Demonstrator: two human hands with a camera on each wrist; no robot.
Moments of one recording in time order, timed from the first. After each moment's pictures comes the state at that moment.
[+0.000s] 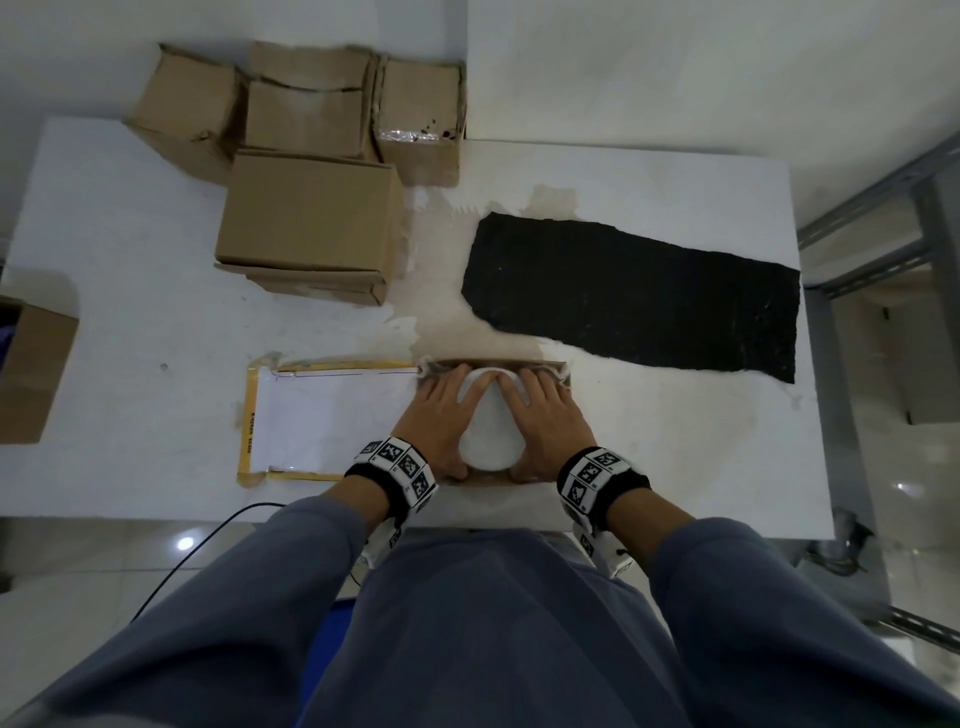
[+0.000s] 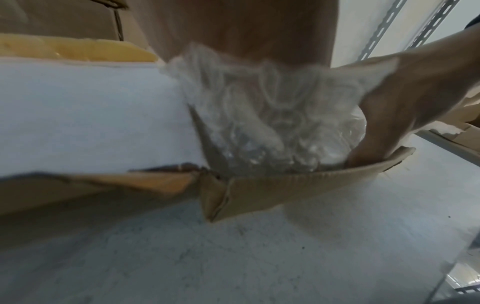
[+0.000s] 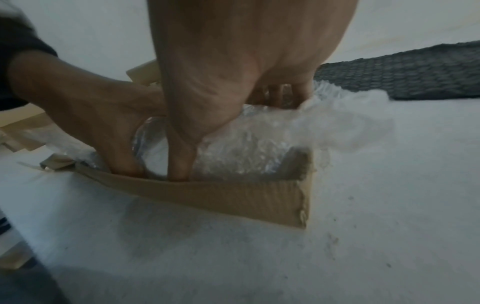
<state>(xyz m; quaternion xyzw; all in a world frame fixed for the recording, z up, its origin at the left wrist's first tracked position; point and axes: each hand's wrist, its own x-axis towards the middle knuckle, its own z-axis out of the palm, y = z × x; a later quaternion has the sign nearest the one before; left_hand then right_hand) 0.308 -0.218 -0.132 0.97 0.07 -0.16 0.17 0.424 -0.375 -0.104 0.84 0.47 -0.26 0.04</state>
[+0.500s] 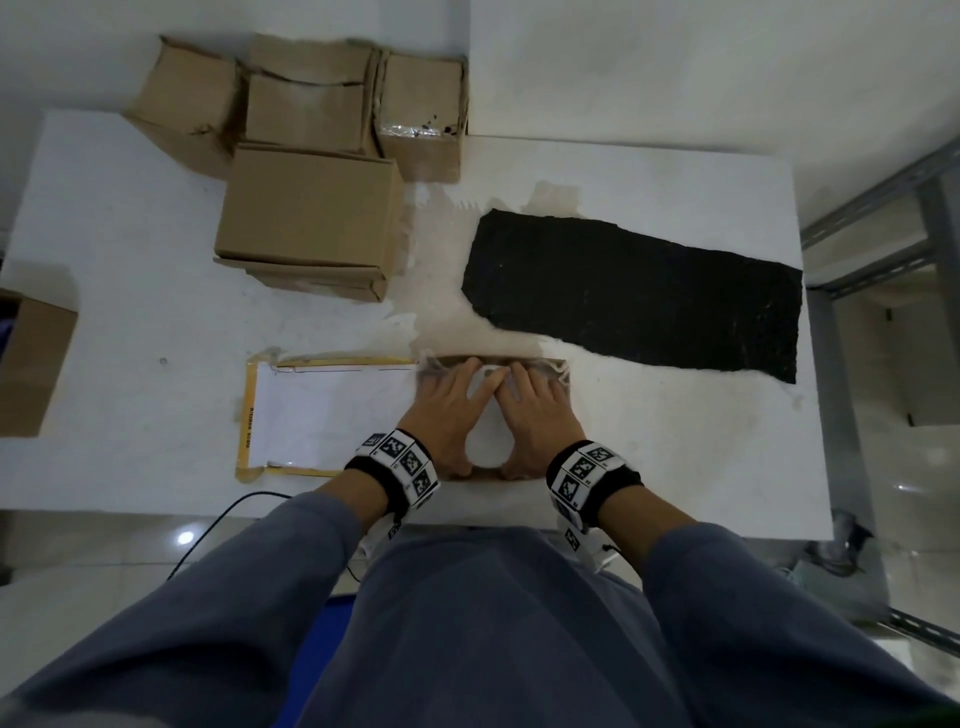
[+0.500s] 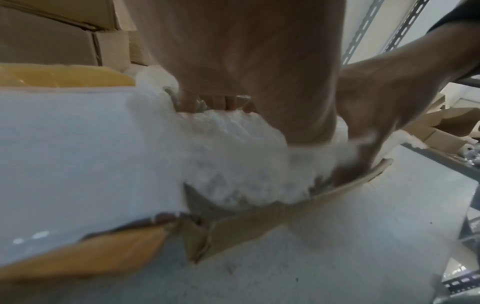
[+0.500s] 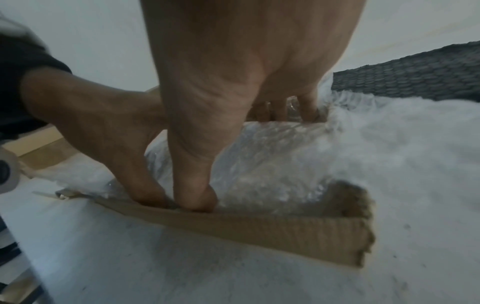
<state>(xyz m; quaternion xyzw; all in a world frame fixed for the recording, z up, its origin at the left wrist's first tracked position) 0.317 -0.221 -0.130 0.97 0.06 -0.19 0.16 0.419 -0.363 -0.105 0.84 0.48 -0.25 0.05</state>
